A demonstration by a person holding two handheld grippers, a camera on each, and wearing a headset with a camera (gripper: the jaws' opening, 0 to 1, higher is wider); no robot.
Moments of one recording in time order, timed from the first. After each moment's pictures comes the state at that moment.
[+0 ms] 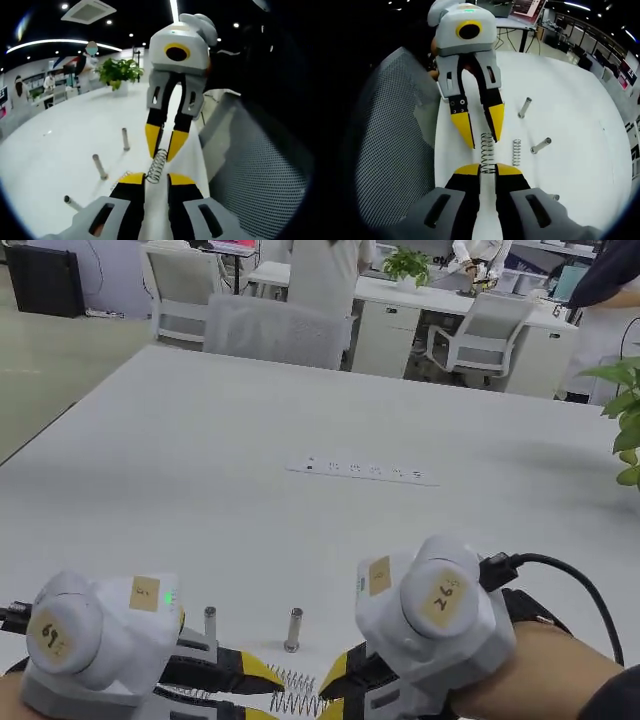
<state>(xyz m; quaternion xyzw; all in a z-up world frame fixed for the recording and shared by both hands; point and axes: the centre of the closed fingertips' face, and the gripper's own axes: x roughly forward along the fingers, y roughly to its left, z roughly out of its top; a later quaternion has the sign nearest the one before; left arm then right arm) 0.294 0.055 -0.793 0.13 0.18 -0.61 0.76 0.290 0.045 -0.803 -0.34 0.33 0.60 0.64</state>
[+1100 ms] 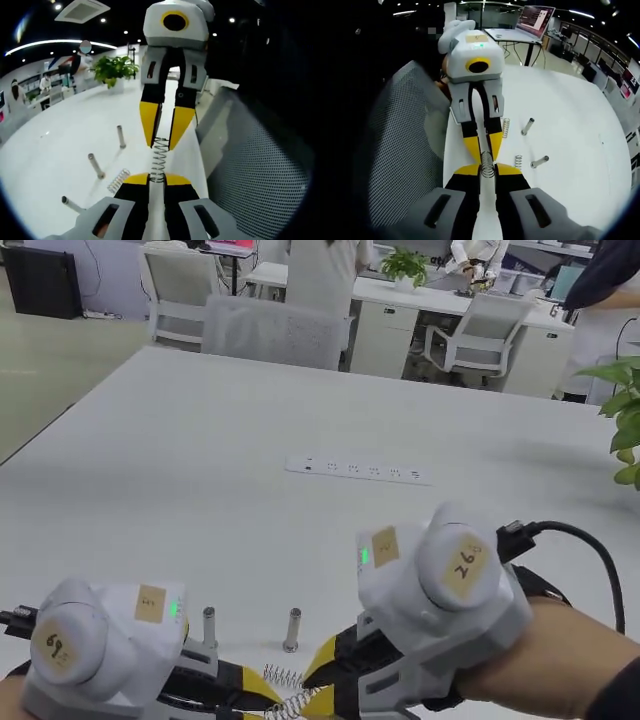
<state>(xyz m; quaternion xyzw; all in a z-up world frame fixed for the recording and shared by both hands) 0.288 0.054 -0.798 0.15 0.19 -0.61 0.75 0.280 0.062 -0.769 -0.33 0.30 0.63 0.64</state>
